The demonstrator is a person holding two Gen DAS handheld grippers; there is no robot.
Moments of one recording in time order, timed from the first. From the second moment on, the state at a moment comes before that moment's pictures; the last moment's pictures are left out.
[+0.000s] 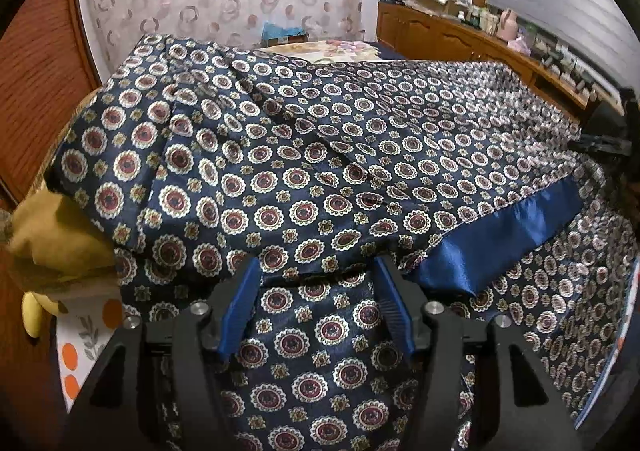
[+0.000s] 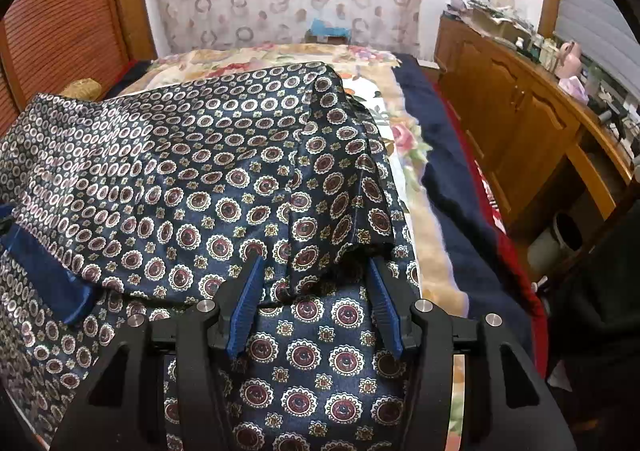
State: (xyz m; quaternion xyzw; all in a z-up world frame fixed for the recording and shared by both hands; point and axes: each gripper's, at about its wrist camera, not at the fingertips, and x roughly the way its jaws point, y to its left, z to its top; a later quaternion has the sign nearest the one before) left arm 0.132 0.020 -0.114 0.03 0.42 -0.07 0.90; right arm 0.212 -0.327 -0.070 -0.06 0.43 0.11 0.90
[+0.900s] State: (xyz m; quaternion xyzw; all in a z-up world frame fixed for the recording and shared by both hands) left arm 0.116 0.039 -0.105 -0.01 0.40 -0.05 0.92; right arm 0.211 -0.326 -0.071 -0.06 0.43 0.11 0.90
